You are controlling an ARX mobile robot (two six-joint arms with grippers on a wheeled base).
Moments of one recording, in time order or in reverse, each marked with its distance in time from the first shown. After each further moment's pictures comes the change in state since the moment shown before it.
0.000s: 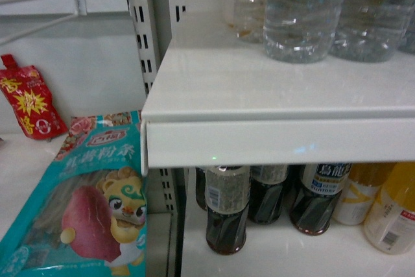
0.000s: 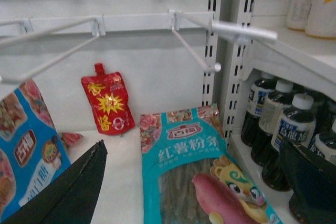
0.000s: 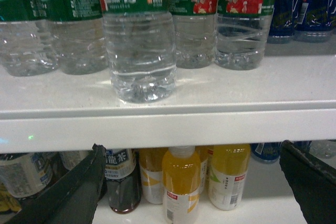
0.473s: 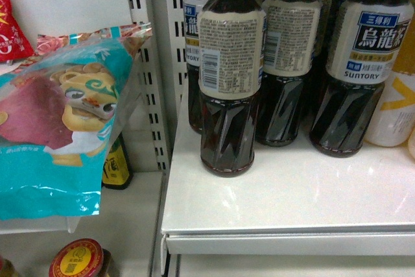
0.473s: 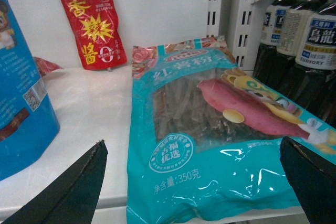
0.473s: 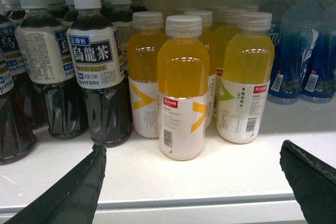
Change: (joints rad) left arm 0.000 0.000 0.000 -0.003 -0.002 0.000; right arm 0.000 0.000 0.000 -0.001 0.000 -0.001
